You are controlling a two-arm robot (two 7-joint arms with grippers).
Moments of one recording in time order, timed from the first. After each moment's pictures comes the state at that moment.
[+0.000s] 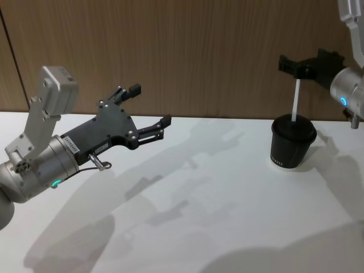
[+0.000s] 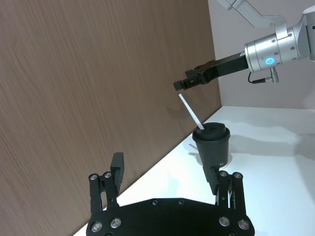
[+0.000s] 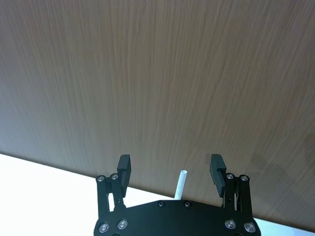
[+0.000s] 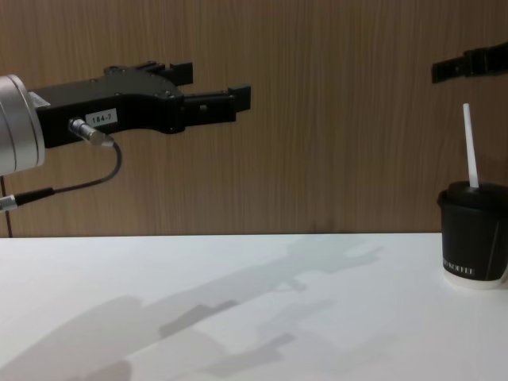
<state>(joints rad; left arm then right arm) -0.31 0.43 0.30 -1.63 -0.38 -0.05 -0.56 0.68 0.39 -0.35 -1.40 0.42 0.56 0.00</state>
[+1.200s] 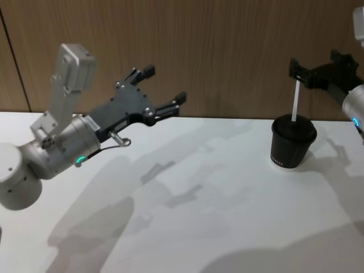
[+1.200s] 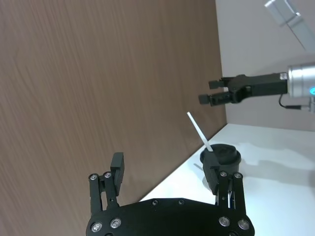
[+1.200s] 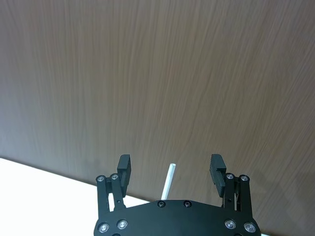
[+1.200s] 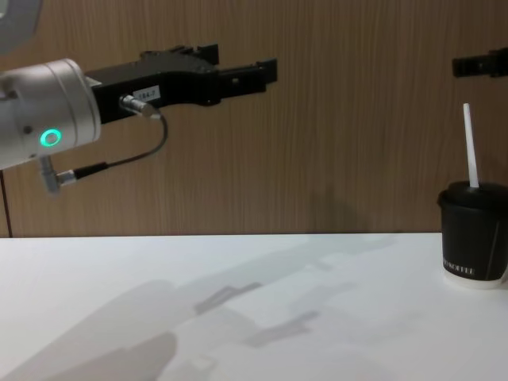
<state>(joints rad) -0.44 0.35 0.35 -1.50 -0.41 -0.07 -0.54 0.54 0.44 -0.32 -1.53 0.36 0.41 -0.01</state>
